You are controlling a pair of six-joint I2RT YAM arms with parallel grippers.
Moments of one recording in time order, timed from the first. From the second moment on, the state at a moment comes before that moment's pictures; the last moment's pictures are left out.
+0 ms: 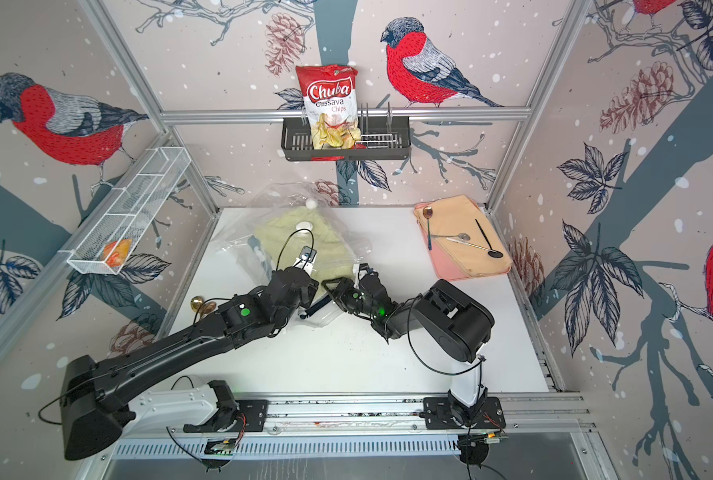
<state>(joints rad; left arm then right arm) -0.91 1.17 0.94 -0.41 -0.61 -0.10 0.85 1.88 0.68 0.94 -0.24 1.36</state>
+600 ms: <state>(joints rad) -0.91 1.24 0.97 -0.42 -0.42 -0.10 0.80 1.63 0.54 0.84 -0.14 1.31</state>
